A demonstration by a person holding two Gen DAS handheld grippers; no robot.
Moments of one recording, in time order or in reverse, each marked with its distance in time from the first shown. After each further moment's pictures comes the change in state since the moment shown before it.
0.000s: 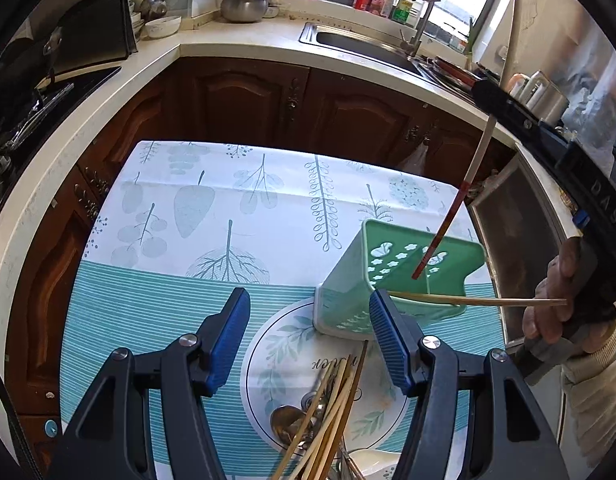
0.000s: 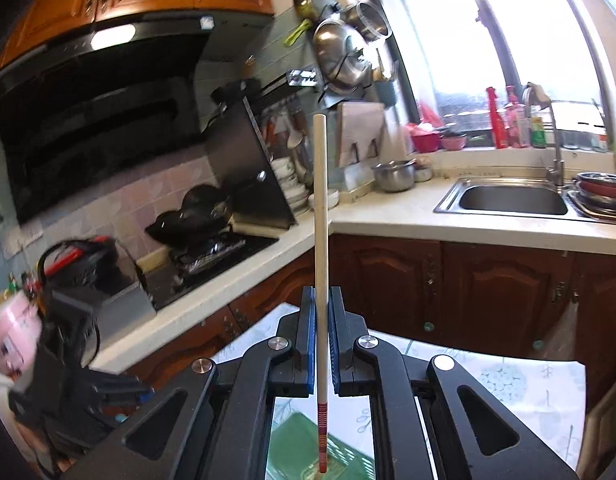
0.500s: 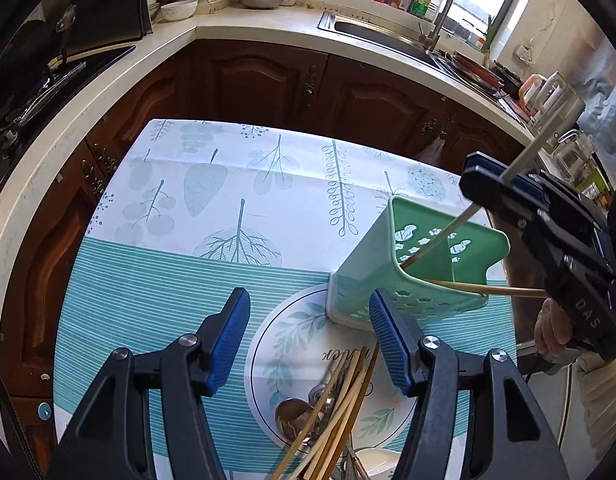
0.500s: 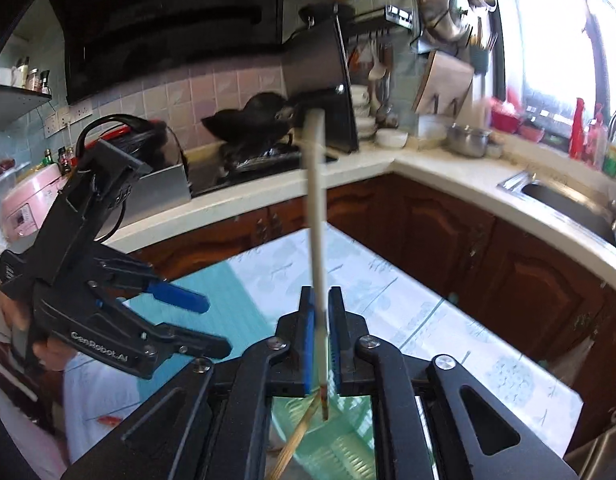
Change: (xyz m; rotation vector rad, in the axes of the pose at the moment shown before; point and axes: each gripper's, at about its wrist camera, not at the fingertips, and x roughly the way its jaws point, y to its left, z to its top) left arm 0.013 0.008 -0.011 -0.040 0.027 0.029; right arm 0.057 0.021 -0.083 -0.289 0.254 0.156
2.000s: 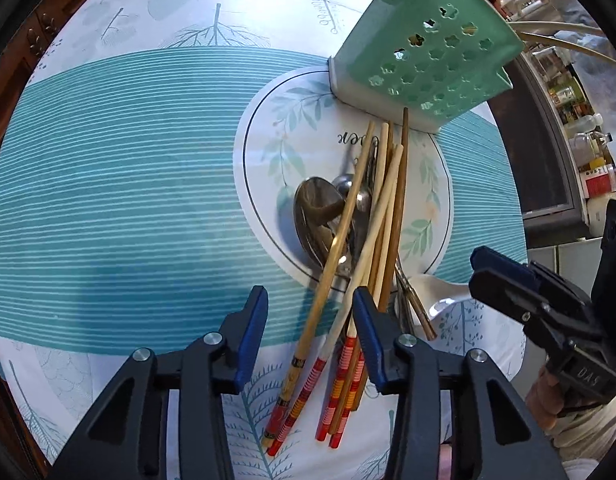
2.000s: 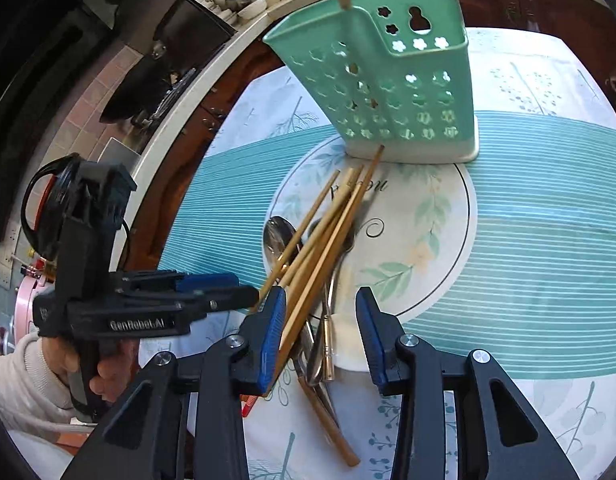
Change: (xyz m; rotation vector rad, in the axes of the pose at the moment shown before) left arm 0.049 0.045 -0.123 0.078 0.406 -0.180; right arm -0.031 0.169 -0.181 0.766 0.331 -0.097
